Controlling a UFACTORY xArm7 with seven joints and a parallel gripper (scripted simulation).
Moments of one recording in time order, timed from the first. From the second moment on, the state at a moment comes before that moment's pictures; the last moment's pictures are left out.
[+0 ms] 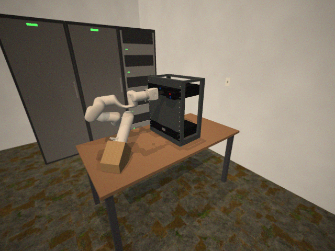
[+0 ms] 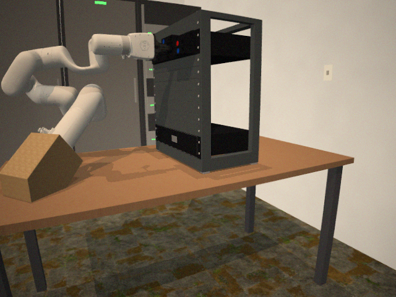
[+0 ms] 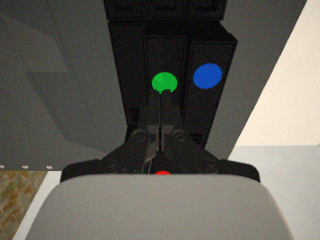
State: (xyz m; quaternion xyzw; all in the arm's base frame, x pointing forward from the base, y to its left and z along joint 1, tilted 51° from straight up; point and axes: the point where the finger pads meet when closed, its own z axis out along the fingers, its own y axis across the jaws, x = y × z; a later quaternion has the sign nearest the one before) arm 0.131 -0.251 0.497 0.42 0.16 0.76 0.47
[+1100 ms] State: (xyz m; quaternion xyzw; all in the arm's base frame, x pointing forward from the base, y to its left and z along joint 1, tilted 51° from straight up) arm 0.142 -0.254 0.506 0.42 0.16 0.76 0.47
